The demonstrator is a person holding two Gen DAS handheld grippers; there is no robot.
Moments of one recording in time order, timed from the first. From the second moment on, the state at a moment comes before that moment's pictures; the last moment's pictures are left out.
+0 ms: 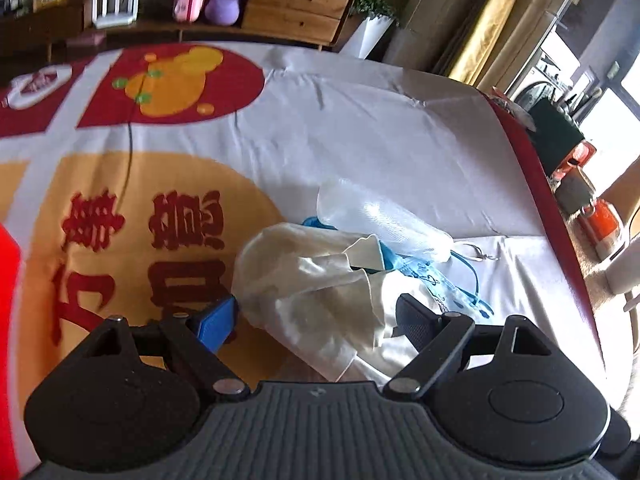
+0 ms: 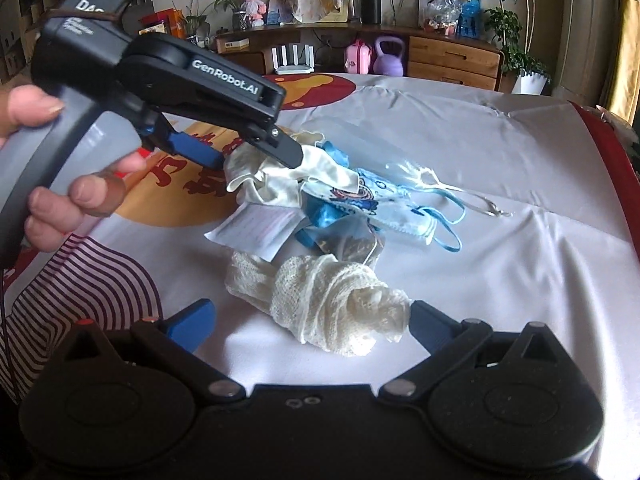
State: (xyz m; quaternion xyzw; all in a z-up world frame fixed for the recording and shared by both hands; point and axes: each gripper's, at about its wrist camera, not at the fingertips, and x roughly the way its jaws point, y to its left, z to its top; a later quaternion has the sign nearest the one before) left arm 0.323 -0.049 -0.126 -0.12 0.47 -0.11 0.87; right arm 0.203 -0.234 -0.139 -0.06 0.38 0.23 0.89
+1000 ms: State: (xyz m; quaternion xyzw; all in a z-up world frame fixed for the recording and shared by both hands) left arm 0.296 -0.021 -0.106 -0.13 0.43 -0.09 0.89; right arm 0.195 -0.237 -0.133 -0.06 0.38 0.17 0.91
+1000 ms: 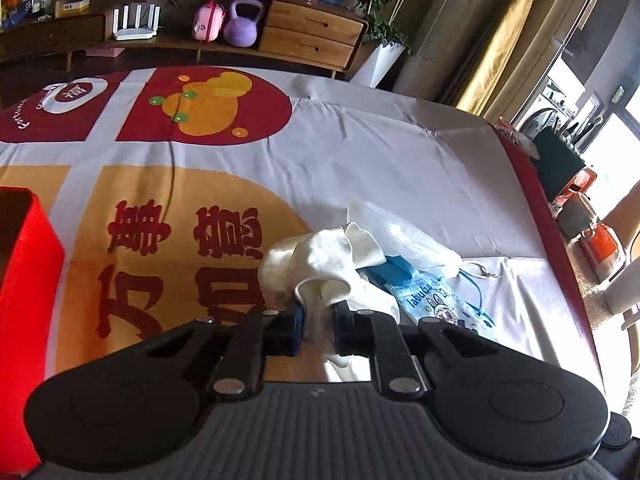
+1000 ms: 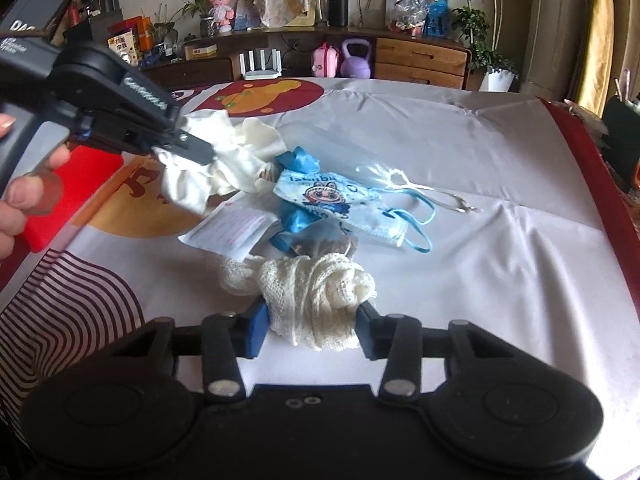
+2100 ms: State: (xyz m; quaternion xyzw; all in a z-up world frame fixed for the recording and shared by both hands) left arm 0.163 0.074 -0.005 -0.11 0.38 -0.03 0.92; right arm 0.118 -0.157 -0.019 -0.09 0.30 0.26 0.91
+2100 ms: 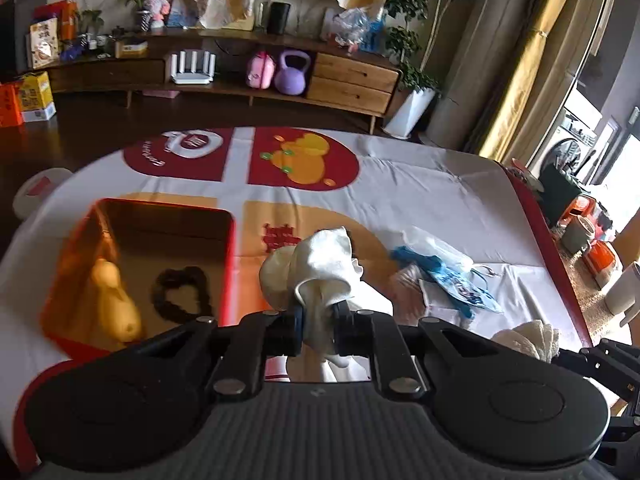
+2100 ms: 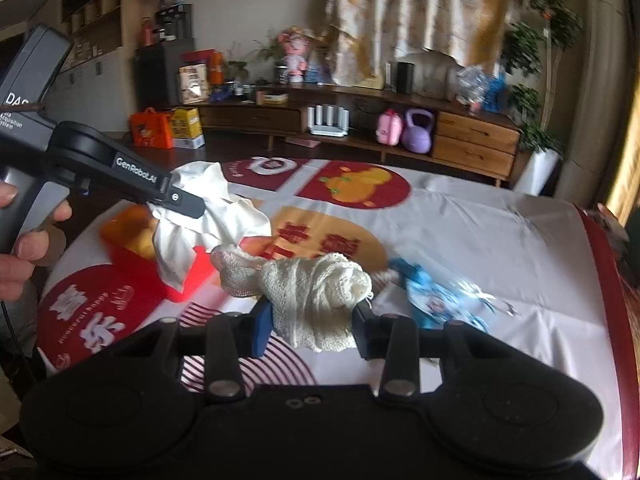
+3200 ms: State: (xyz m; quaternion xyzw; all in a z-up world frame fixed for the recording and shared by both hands) left arm 0.141 0.210 0.012 -0.08 0.37 0.07 0.92; right arm 0.163 0.011 -0.009 -0.15 0.32 0.34 0.88
